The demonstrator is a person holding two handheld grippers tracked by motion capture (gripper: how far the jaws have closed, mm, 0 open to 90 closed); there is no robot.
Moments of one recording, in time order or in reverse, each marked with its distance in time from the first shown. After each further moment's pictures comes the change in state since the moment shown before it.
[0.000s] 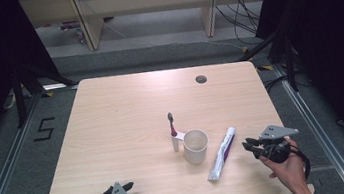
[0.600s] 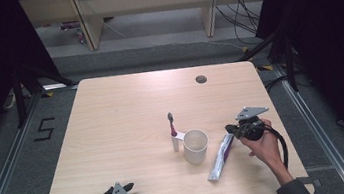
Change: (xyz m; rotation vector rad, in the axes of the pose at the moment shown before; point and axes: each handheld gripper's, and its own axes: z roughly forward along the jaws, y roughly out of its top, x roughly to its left) left arm 0.000 -0.001 0.000 0.010 -0.001 0.004; right arm -0.010 0.051 0.063 0.066 0.040 -0.042
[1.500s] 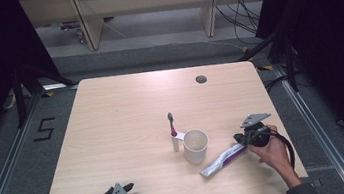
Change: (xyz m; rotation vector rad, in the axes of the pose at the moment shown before) left arm 0.000 -0.001 -0.001 0.008 0.012 0.019; right arm -0.004 -0.029 -0.011 0.120 -0.013 -0.050
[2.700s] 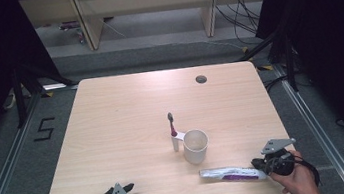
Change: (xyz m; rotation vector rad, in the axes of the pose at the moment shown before) left arm -0.001 0.000 0.000 -0.002 -0.011 -0.009; right arm 0.028 -0.064 -0.048 0.032 0.041 0.003
